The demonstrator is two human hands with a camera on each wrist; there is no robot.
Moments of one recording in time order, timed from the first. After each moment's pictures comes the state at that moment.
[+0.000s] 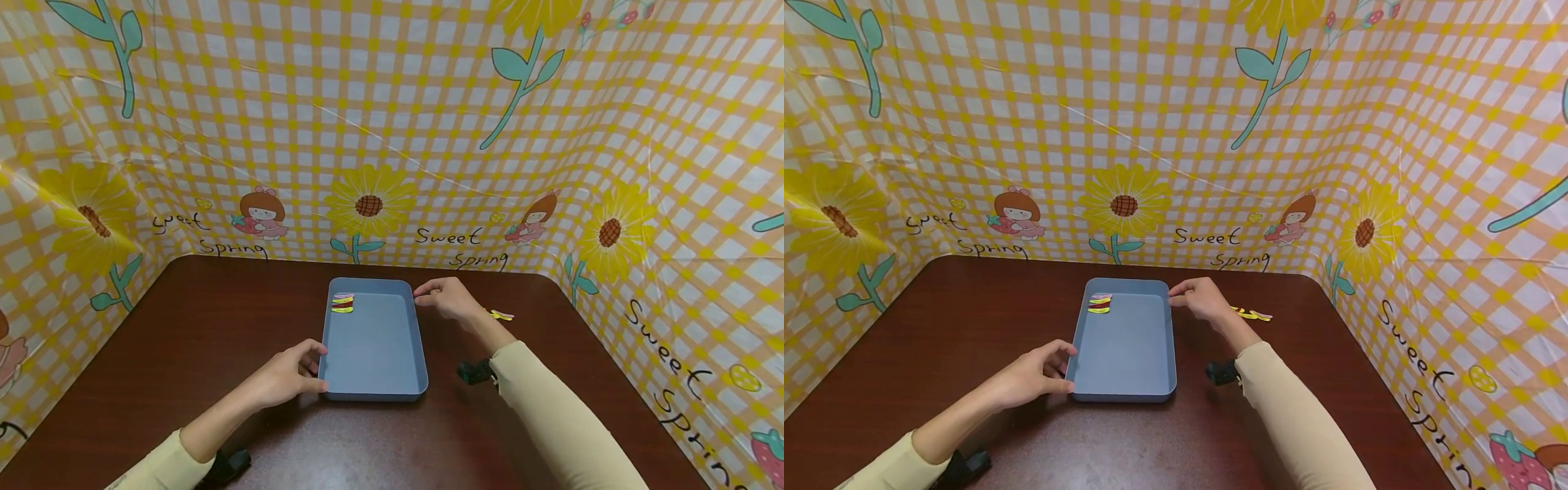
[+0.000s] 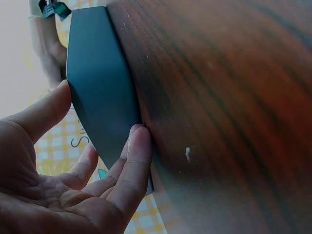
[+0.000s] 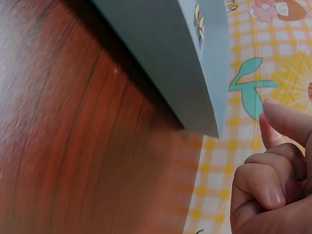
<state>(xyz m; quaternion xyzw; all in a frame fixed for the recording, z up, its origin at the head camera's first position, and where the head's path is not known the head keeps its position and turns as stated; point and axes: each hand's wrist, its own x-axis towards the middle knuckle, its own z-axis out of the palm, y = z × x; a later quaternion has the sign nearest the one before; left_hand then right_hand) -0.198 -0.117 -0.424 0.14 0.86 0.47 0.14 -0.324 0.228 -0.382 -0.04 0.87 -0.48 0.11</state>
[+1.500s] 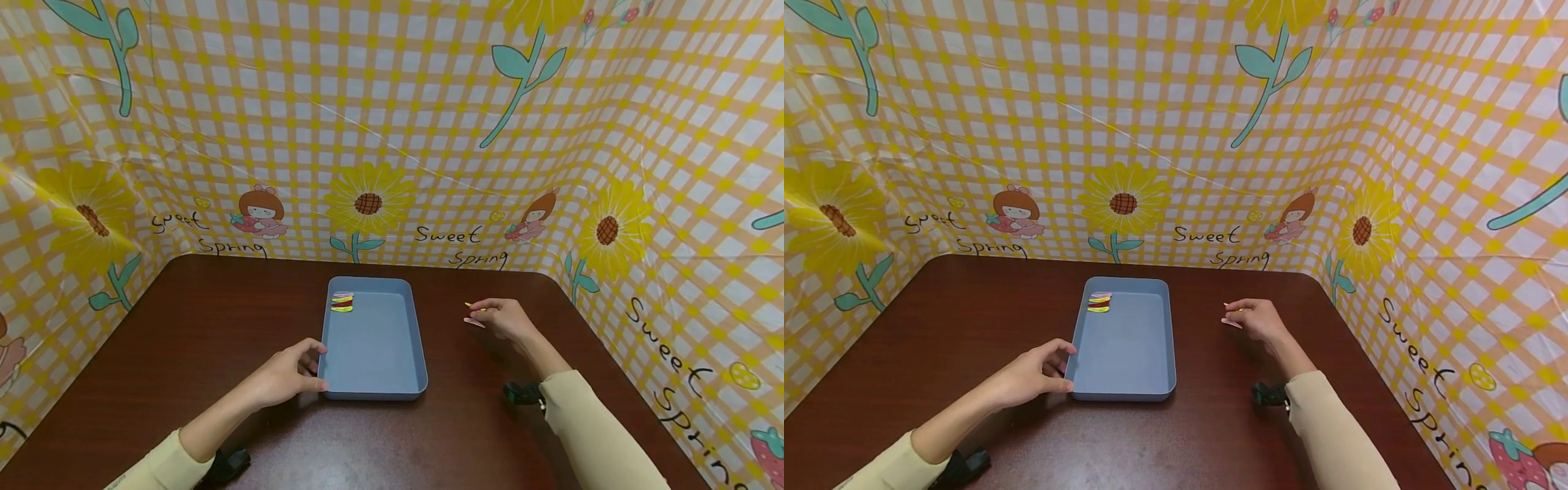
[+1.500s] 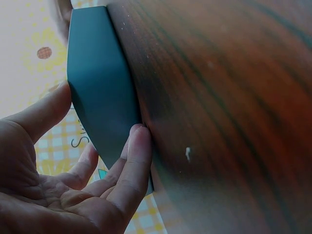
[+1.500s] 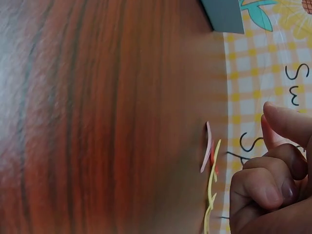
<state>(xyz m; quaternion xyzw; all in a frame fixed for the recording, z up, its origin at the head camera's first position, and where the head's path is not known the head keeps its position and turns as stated) -0.199 -0.118 -0.426 0.14 0.86 0.47 0.13 -0.303 0.332 -0.412 0.04 0.86 -0.51 0.07</state>
